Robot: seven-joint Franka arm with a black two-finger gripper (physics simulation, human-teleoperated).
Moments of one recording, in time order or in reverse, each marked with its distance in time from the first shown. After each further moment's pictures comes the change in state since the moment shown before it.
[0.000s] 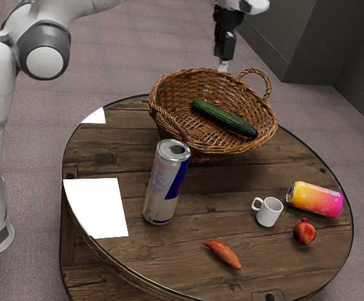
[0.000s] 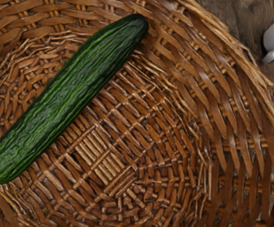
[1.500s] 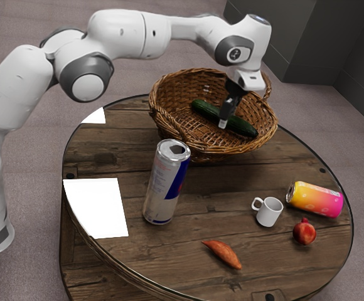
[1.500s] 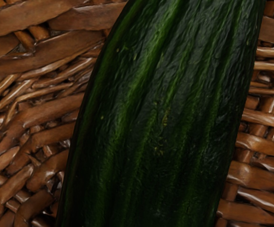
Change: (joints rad) arm 0.071 0.254 -0.009 -0.105 -0.024 0.302 0.558
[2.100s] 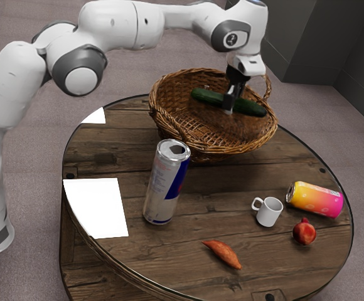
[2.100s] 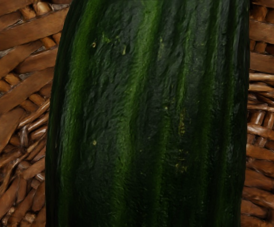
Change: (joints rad) arm 0.011 -0.071 -0.002 -0.009 -0.019 0.033 0.009
